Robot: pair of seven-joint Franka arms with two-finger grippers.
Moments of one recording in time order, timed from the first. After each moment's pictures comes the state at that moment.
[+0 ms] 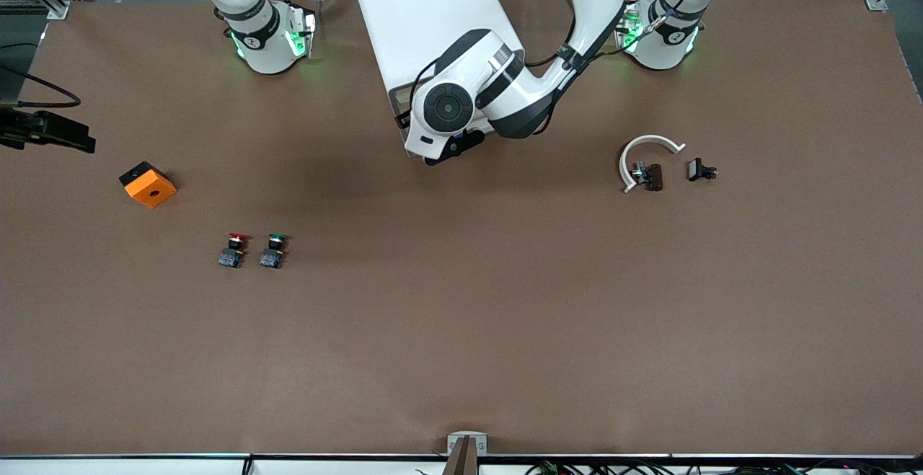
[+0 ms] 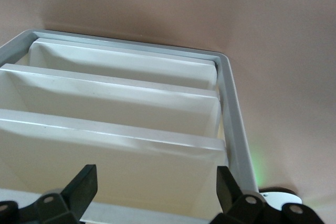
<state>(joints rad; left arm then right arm) -0.74 0.63 -0.21 -1.43 -0.46 1.80 -1.24 -0.01 0.24 -0.04 -1.13 -0.05 1.16 0.01</state>
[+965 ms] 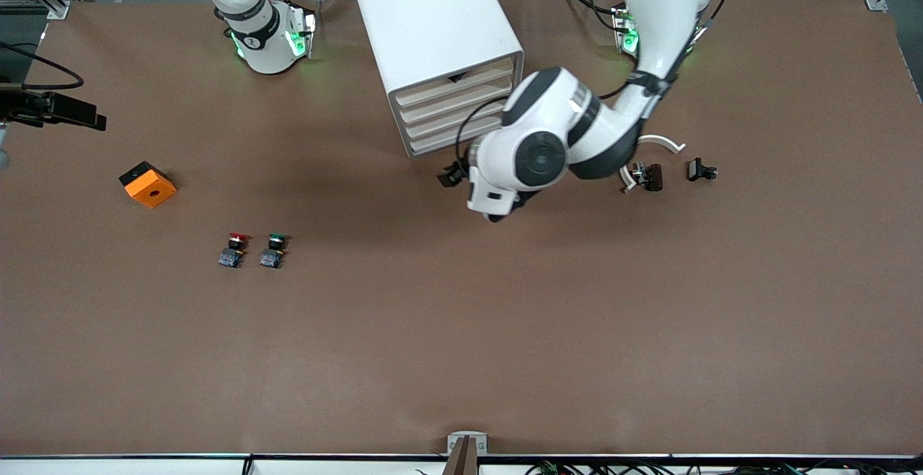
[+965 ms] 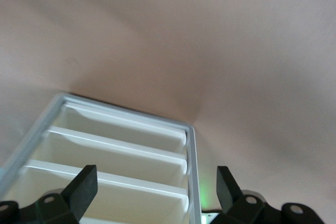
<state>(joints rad) -0.48 0.56 -0.21 -1.36 -0.38 1.74 -1.24 -0.02 0.09 -0.03 -1.39 0.01 1.24 0.01</state>
